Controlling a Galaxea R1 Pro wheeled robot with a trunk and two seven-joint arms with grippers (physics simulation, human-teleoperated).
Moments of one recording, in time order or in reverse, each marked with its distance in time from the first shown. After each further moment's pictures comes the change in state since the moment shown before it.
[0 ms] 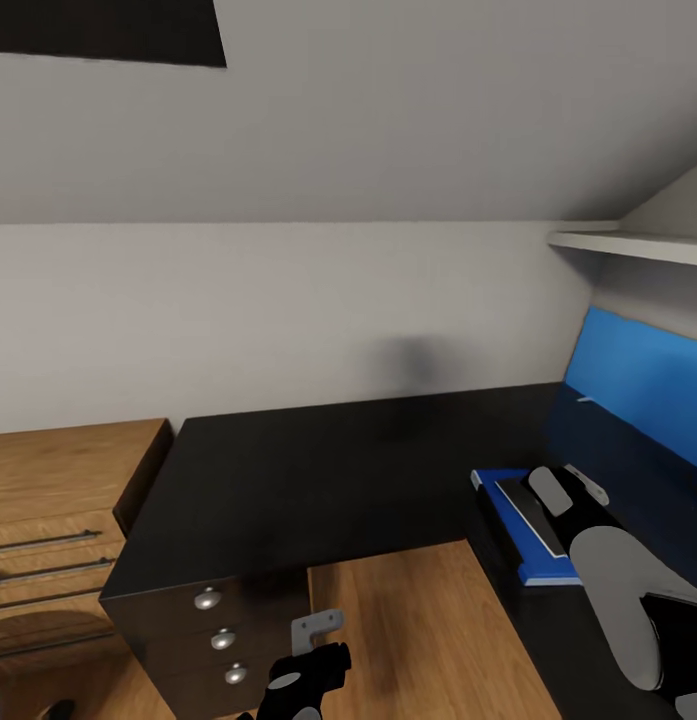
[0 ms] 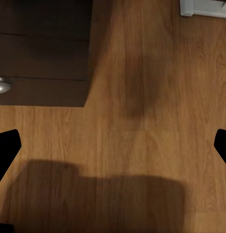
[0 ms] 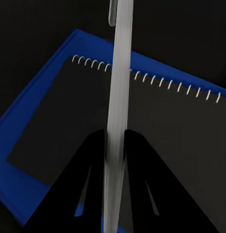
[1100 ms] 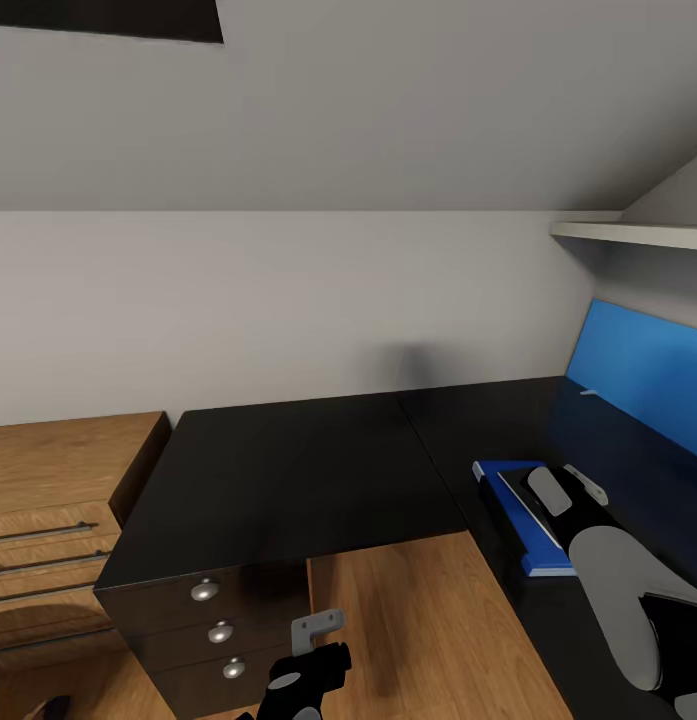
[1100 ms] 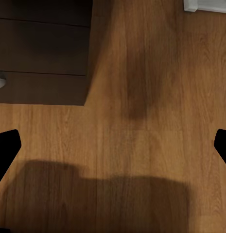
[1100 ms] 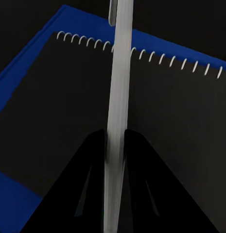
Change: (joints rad) left arm 0.000 0.000 0.000 0.000 0.000 0.000 0.000; right arm 0.000 0.002 0.002 0.000 0.001 0.000 -0.002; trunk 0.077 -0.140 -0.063
